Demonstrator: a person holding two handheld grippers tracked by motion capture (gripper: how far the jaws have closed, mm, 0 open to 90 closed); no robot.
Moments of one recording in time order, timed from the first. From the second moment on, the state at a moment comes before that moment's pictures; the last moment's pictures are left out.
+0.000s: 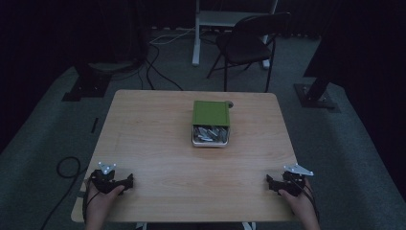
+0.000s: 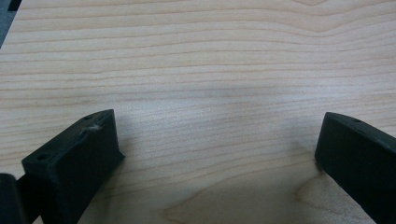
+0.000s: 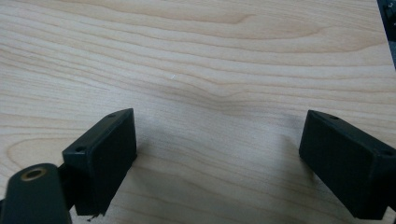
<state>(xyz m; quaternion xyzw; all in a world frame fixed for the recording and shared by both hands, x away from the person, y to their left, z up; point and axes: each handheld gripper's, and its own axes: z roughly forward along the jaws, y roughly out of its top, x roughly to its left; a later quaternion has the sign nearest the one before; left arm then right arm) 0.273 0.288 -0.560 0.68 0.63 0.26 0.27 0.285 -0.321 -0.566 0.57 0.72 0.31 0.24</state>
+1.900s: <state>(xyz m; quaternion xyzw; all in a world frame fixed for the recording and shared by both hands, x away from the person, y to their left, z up) 0.311 0.167 -0.541 0.82 0.39 0.30 0.30 0.285 -0.321 -0.566 0.57 0.72 0.31 0.24</state>
